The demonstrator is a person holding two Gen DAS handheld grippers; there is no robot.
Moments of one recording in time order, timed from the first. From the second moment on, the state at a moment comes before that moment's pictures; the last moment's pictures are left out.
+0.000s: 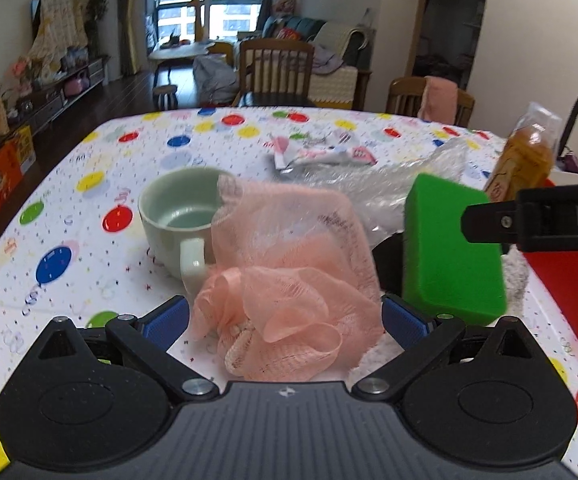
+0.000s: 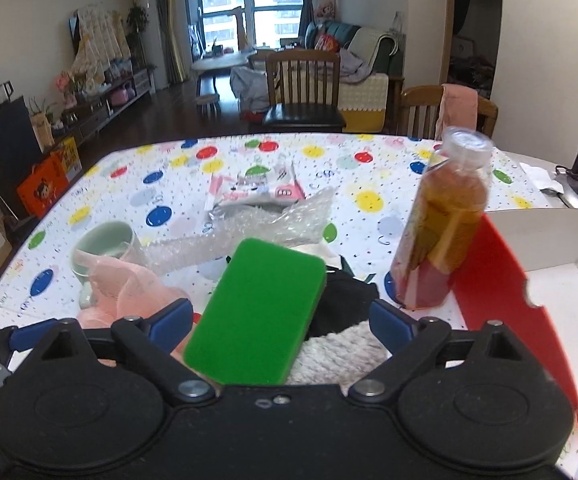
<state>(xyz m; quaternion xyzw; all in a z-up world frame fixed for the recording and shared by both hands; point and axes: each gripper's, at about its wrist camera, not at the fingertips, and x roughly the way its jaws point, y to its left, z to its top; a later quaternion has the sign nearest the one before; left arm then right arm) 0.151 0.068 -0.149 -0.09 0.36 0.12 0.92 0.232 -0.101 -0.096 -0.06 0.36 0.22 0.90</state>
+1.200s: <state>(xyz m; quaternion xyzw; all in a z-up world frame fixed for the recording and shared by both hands) 0.152 0.079 -0.155 -0.13 0.38 0.11 0.91 0.252 -0.082 -0.111 -0.07 0.37 0.22 0.90</state>
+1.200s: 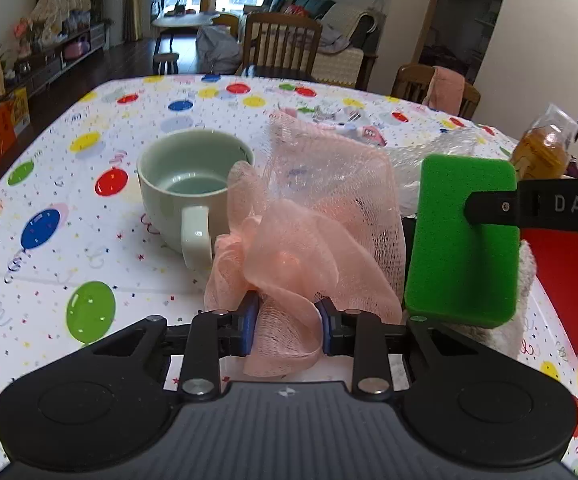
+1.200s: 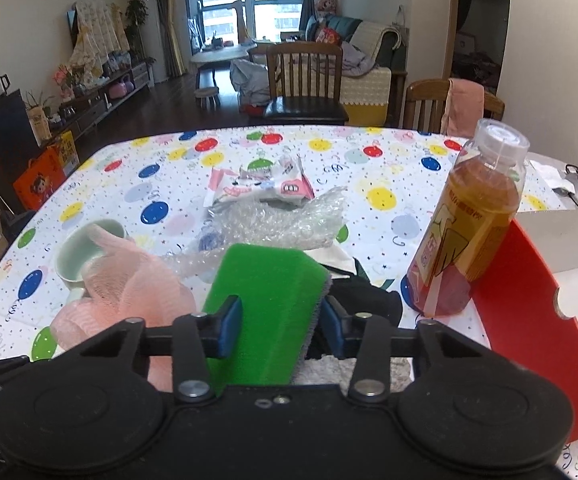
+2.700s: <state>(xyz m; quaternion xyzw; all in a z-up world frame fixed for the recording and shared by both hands) 0.054 0.103 -0.073 -0.12 0.36 0.02 0.92 0.189 -0.258 -0.036 0.07 0.35 0.22 0.91</state>
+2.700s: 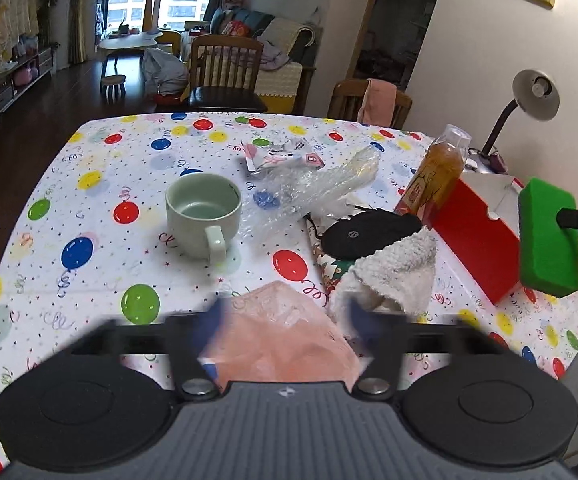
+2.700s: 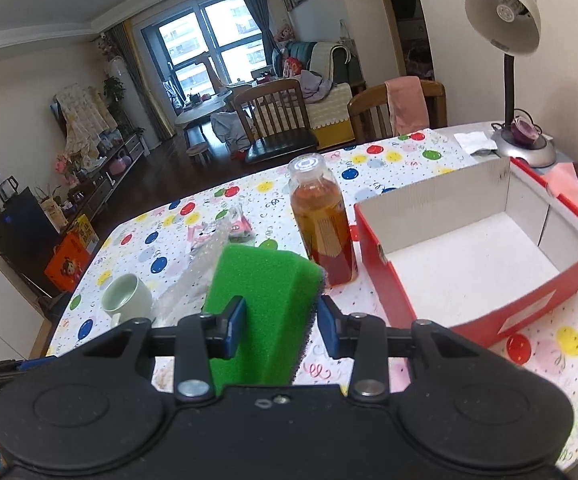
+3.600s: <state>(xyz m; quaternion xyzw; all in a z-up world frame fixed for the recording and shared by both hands) 0.077 0.077 -0.162 -0.06 0.44 0.02 0.89 0.148 -0.261 -0.050 0.09 0.37 0.18 0.91</state>
